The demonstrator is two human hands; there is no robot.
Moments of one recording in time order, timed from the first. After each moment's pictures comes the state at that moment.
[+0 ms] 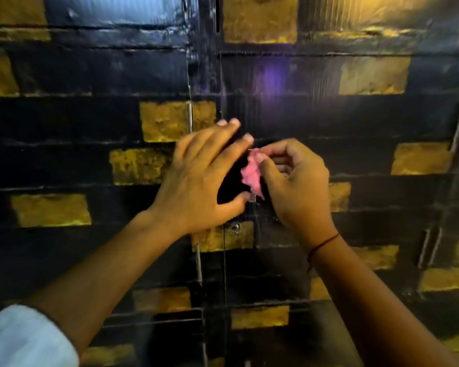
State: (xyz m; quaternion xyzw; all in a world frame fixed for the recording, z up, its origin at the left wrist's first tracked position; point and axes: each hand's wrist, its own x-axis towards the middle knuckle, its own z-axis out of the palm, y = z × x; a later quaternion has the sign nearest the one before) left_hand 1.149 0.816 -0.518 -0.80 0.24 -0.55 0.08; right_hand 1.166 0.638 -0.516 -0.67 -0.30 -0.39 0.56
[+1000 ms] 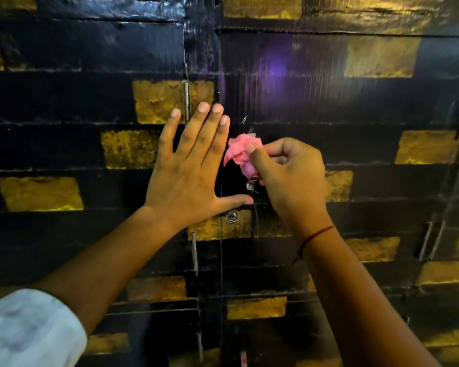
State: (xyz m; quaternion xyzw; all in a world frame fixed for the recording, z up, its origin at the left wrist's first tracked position) left_hand 1.161 0.822 -0.538 -0.79 0.09 -0.57 0.22; right_hand 1.175 0.645 -0.531 -0.69 -0.23 -0.33 0.60
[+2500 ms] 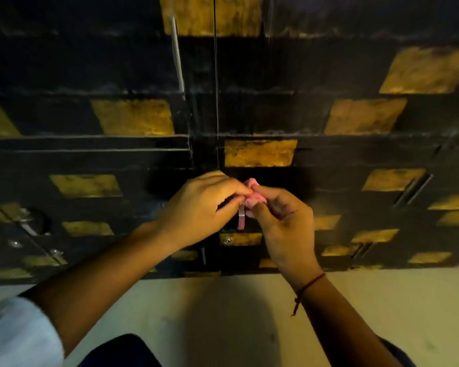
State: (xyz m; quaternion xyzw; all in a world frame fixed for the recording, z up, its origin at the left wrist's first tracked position) left_hand 1.095 0.791 -0.821 -0.89 0.25 -0.32 -0.20; right_hand 1.109 0.614 -0.858 -0.66 -0.21 -0.11 0.71
